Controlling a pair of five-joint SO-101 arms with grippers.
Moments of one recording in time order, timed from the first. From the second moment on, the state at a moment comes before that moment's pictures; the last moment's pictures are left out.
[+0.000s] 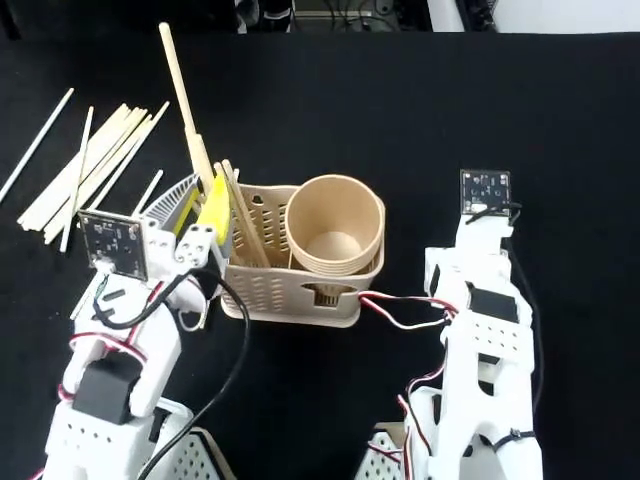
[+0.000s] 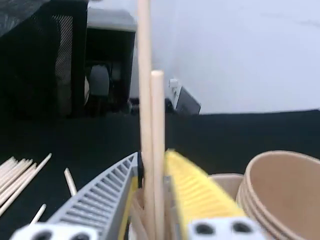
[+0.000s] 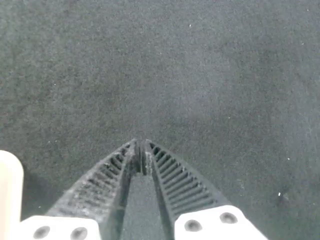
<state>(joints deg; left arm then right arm) 11.3 -80.1 64.8 36.3 7.2 14.6 -44.8 71.0 35.2 12.4</state>
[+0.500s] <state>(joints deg) 3.1 -79.2 40.2 65.6 11.6 14.6 -44.8 71.0 35.2 12.4</state>
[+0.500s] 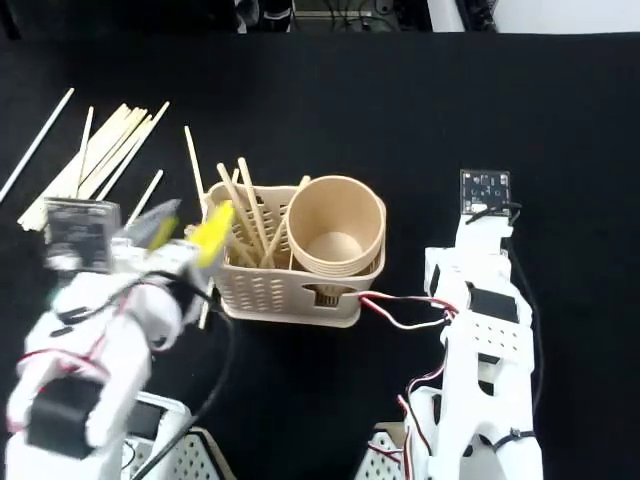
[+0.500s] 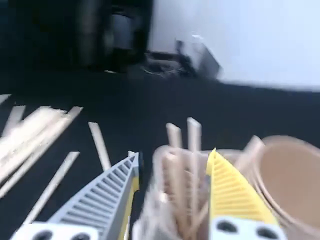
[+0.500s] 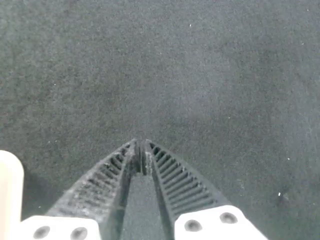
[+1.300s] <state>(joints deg) -13.8 -10.6 8.3 68.8 16.8 14.6 -44.8 71.0 35.2 12.4</state>
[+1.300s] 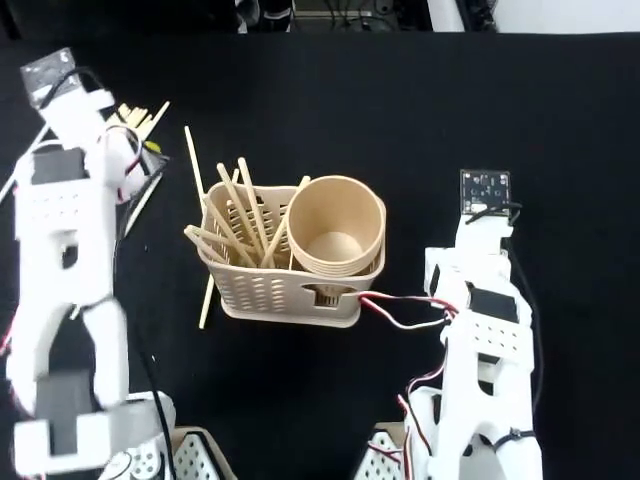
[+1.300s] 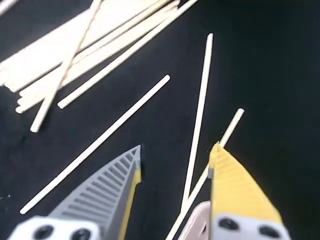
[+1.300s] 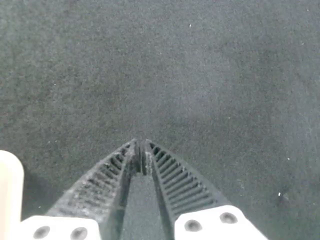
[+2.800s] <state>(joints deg) -8.0 59.6 -68.8 100.6 11.6 14.6 -44.8 71.0 35.2 12.4</state>
